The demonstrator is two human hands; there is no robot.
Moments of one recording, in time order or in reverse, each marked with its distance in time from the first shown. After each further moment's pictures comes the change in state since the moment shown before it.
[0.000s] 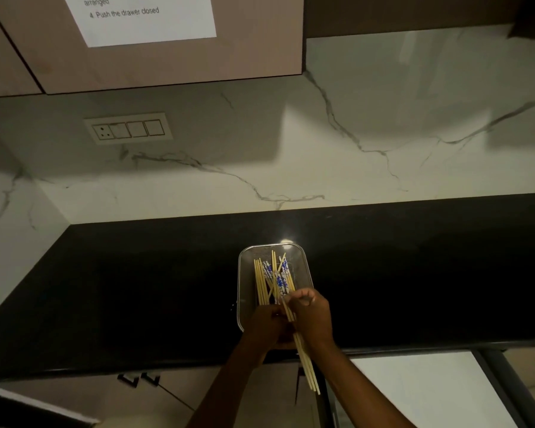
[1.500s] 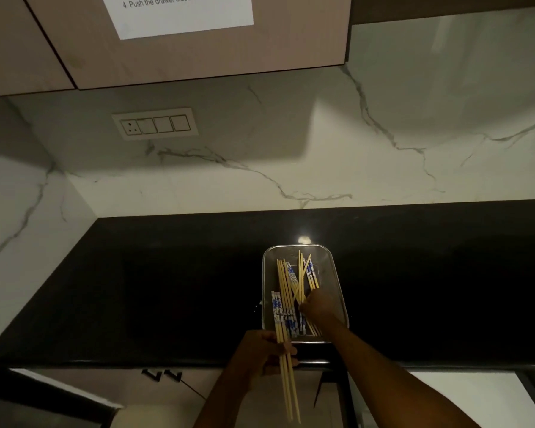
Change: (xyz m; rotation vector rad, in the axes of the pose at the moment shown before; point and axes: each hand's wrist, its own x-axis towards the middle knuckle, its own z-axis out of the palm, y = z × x) left_hand -0.011 -0.034 -0.060 -0.070 0.106 -0.204; right_hand 0.083 0.028 0.041 -0.795 -0.215 0.167
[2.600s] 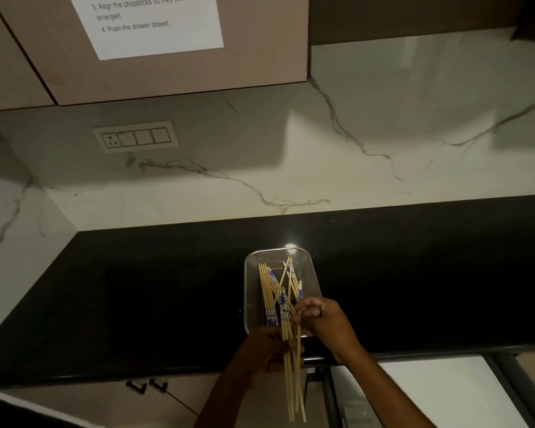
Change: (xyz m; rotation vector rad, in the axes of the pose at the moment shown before) left_hand -0.010 0.011 0.032 0.051 -0.217 0.067; right_hand -0.098 0.030 -0.059 0.677 -0.151 -0.260
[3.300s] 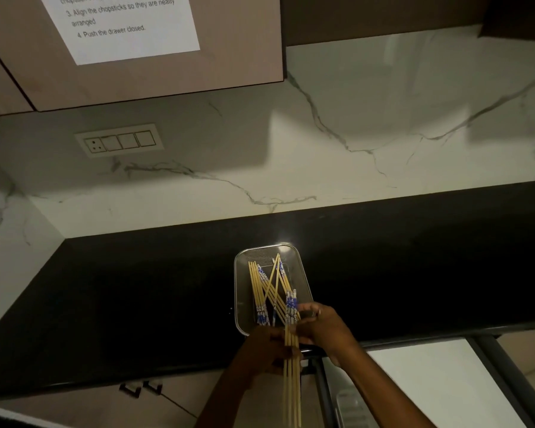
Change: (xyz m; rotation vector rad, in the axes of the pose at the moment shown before) left_hand -0.010 -0.002 0.024 0.280 -0.005 0.060; right_hand -0.025 0.011 -0.011 0.061 0.061 0.199
